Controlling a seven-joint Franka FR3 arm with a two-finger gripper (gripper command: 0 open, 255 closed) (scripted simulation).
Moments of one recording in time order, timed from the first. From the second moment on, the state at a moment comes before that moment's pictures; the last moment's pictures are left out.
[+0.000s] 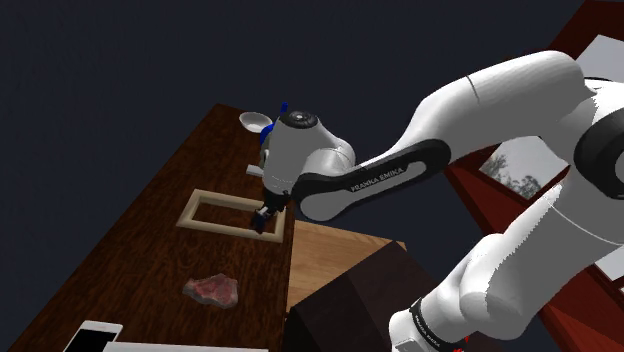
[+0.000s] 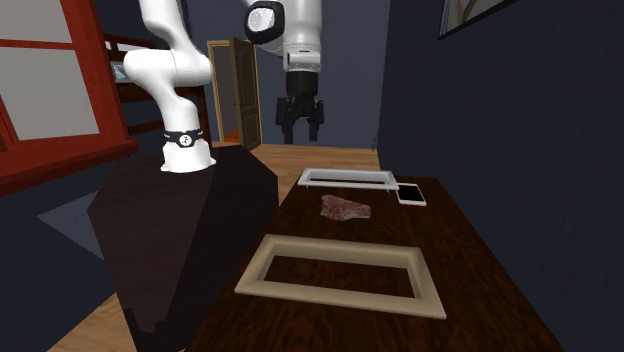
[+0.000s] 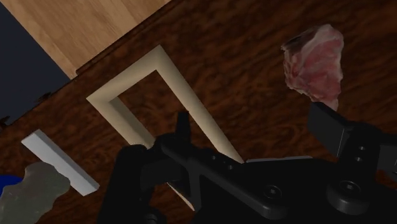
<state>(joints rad) 0.17 0.02 0.38 -2.39 -0.19 2.45 0.29</state>
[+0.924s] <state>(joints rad) 0.38 0.54 0.34 -2.05 -0.49 2.54 0.53</state>
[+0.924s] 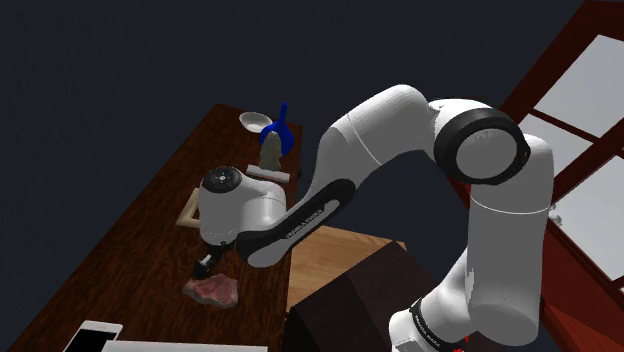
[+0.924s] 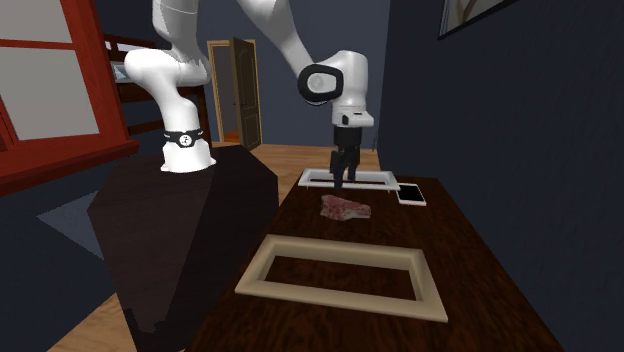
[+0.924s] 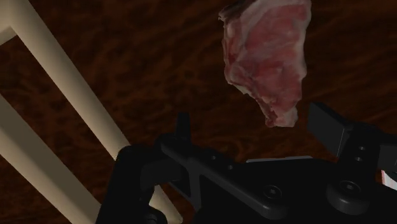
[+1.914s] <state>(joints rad) 0.50 0.85 0.27 -1.81 -0.58 2.59 0.58</state>
